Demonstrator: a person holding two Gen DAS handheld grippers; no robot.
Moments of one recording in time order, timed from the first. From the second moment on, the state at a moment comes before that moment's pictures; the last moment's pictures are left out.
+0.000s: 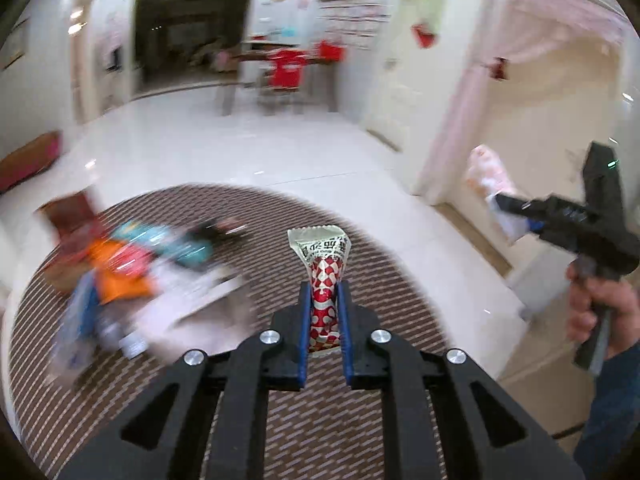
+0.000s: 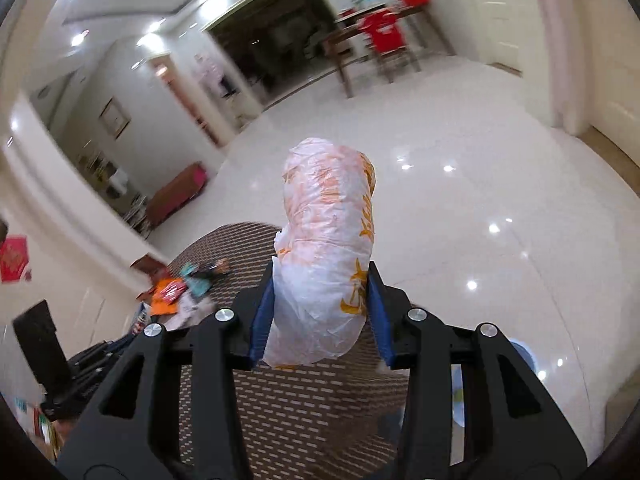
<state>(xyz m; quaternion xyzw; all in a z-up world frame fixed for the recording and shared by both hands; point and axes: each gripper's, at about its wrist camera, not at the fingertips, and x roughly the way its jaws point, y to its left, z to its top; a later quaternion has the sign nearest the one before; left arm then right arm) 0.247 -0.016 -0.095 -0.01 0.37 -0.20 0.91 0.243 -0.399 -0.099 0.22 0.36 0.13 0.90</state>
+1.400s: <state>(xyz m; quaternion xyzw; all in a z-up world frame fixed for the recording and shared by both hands) 0.321 -0.338 -0.231 0.10 0.55 -0.32 0.77 0.185 -0.569 -0.327 0.39 0.50 -0.12 0.76</state>
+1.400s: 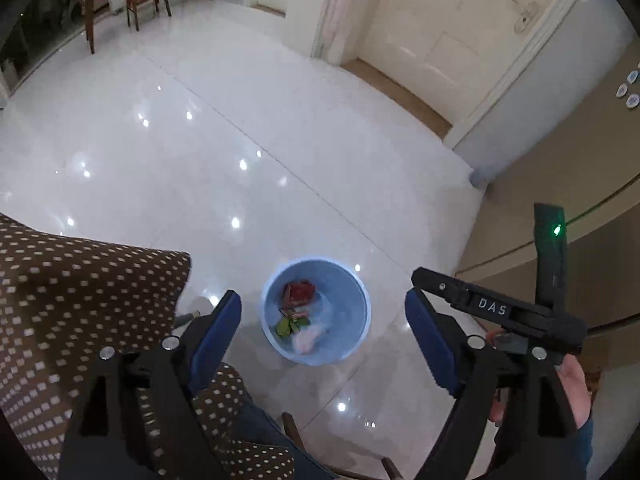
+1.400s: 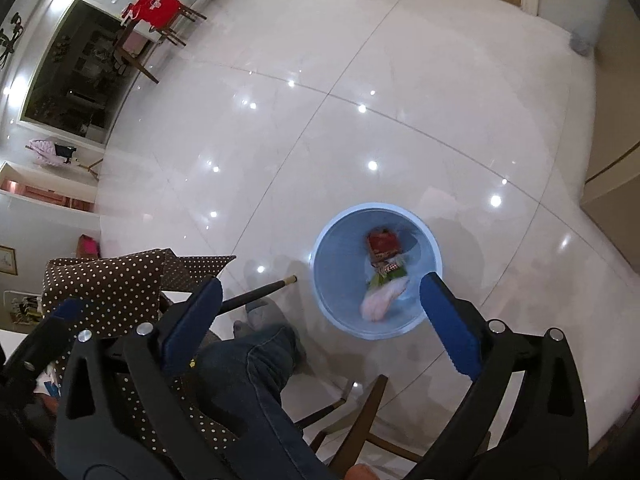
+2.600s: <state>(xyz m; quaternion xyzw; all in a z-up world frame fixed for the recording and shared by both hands) 0.259 -0.075 -0.089 0.01 0.35 -0.18 0.92 0.246 -0.315 -0.106 0.19 0.38 0.09 0.90</state>
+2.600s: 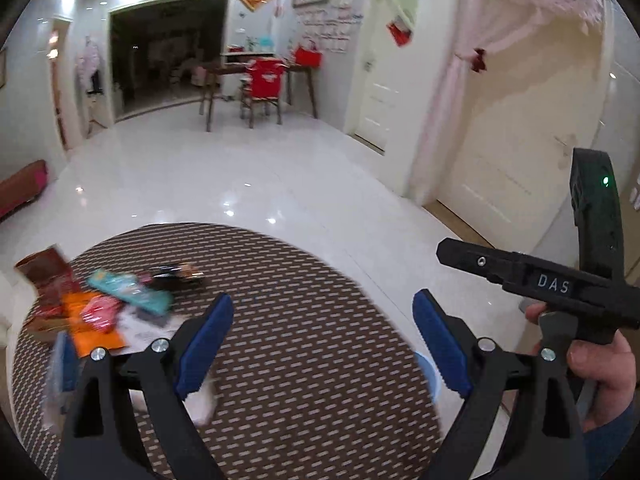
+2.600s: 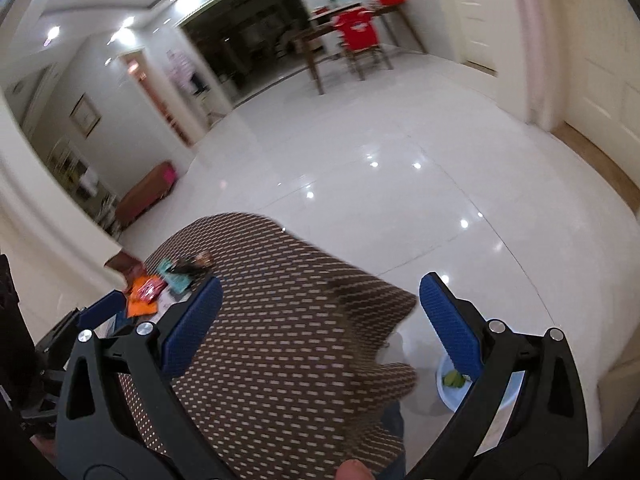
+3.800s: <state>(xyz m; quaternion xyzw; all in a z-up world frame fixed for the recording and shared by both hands) 0.276 0.143 -0.172 -0.03 0.43 0.01 0.90 0.406 -0.042 -0.196 -0.01 0.49 0.23 0.84</state>
